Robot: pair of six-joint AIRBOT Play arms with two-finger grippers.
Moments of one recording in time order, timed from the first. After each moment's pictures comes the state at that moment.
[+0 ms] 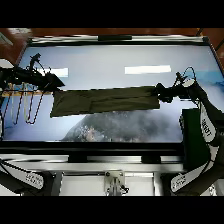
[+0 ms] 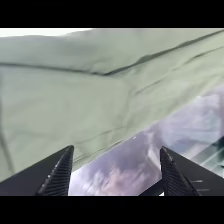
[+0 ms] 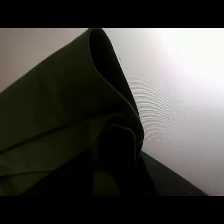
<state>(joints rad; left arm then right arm) 0.21 -1.77 1.71 0.77 -1.45 -1.22 -0.15 -1.84 1.39 -0.90 0.94 1.51</state>
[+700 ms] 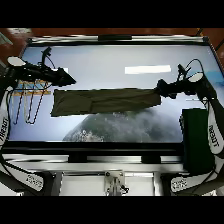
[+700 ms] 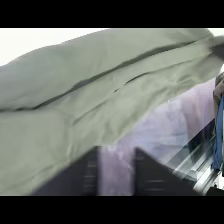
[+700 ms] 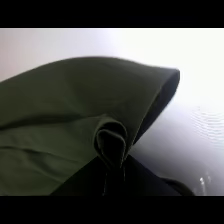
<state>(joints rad) 0.06 -1.77 1.69 0.63 -1.34 -1.19 -0.15 -1.66 1.39 -0.90 1.03 1.44</state>
